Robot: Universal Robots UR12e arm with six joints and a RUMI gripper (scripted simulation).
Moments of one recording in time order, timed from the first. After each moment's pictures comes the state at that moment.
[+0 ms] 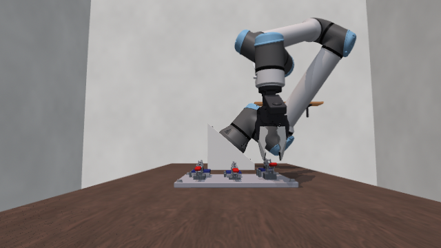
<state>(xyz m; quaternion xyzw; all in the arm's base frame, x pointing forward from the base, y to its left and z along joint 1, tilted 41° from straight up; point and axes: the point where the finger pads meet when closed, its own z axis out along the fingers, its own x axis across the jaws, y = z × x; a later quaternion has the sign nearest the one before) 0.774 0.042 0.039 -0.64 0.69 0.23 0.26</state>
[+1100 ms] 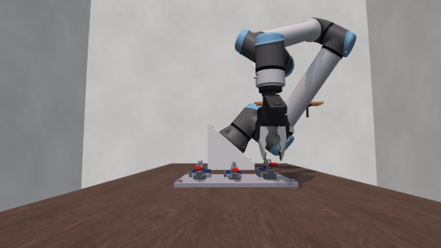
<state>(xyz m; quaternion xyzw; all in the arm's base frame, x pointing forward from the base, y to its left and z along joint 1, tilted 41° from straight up) 0.775 0.043 0.039 -0.64 0.69 0.23 0.26</state>
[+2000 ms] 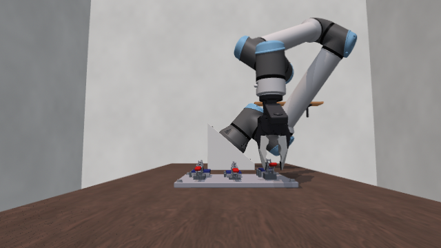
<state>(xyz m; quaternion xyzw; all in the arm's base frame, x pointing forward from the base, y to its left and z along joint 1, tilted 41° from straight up) 0.779 0.061 0.019 -0.64 0.69 0.23 0.26</state>
